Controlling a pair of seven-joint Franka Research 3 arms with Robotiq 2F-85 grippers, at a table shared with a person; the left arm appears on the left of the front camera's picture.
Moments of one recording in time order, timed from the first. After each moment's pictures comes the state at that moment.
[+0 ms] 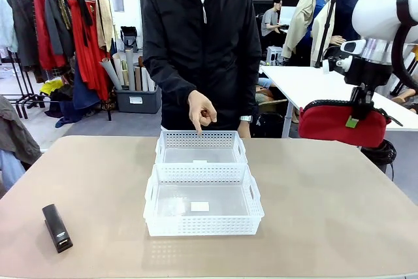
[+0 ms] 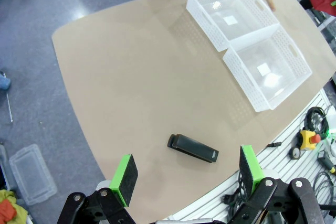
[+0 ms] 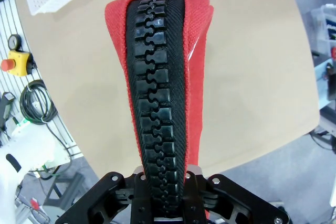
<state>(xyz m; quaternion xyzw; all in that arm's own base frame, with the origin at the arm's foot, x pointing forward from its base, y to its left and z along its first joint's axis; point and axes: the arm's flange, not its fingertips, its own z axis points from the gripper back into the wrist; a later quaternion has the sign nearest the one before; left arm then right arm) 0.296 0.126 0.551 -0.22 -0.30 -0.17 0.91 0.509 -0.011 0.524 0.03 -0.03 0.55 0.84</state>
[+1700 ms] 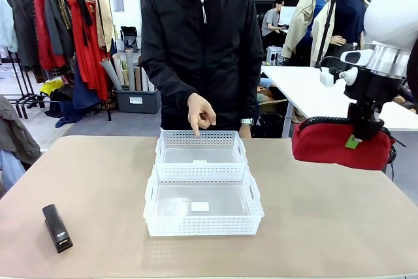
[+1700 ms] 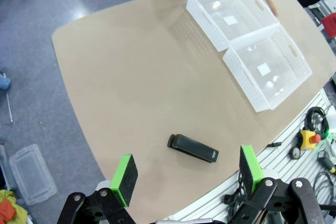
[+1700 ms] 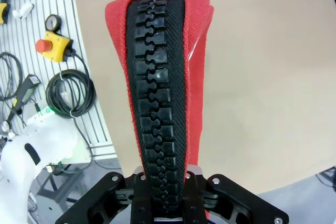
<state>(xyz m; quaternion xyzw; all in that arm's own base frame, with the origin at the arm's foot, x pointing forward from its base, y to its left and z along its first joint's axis) 0.296 0.126 0.551 -0.22 -0.30 -0.17 0.91 0.419 0.030 0.512 0.08 -0.03 0.62 0.78</state>
